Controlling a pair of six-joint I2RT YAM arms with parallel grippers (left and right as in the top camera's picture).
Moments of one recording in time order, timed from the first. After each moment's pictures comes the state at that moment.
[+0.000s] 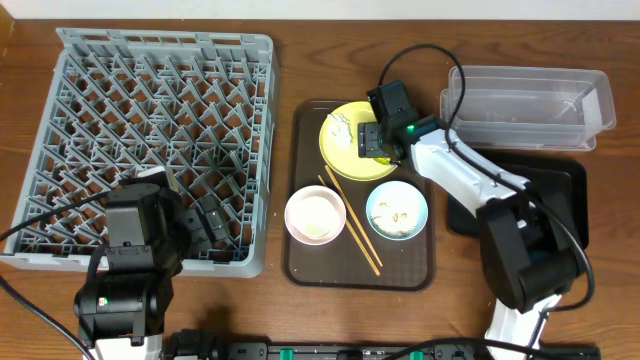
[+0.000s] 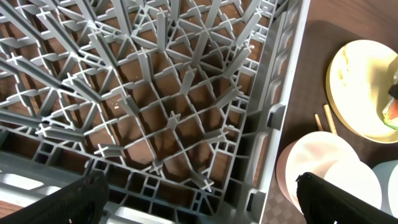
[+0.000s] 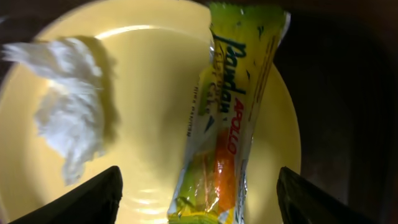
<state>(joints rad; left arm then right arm) 0.04 0.78 0.88 -0.98 0.02 -0.30 0.45 1.98 1.33 -0.44 0.12 0.40</state>
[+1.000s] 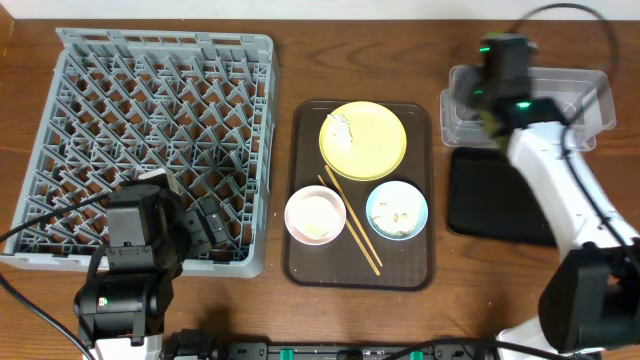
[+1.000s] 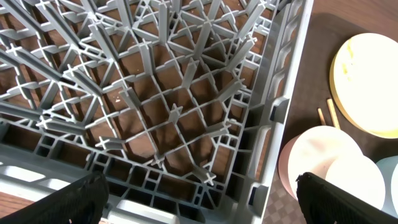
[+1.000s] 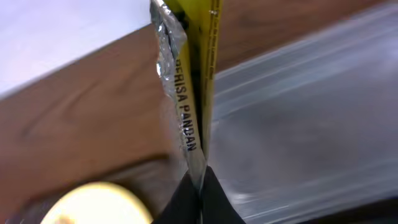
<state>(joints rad) 0.04 0.78 0.88 -1.00 0.02 -0.30 0.09 1.71 1.36 -0.45 0.18 0.56</state>
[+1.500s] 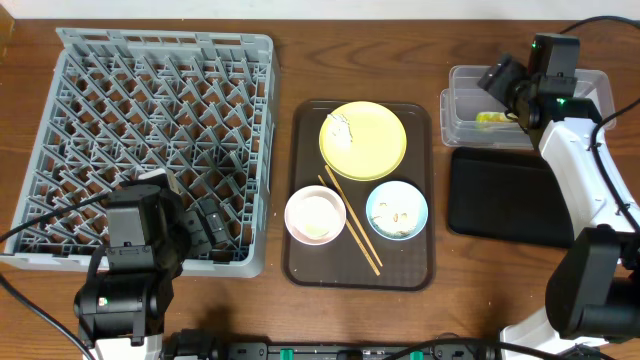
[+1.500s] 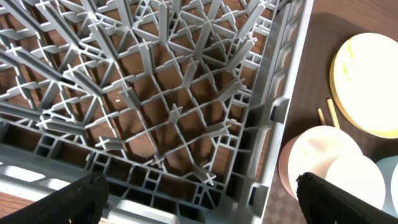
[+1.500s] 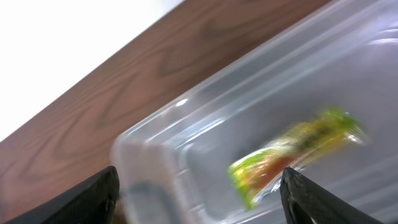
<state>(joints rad) 0.04 0.78 0.88 -1.00 0.02 -0.30 -0.05 1.76 1.36 -0.38 -0.03 0.56</state>
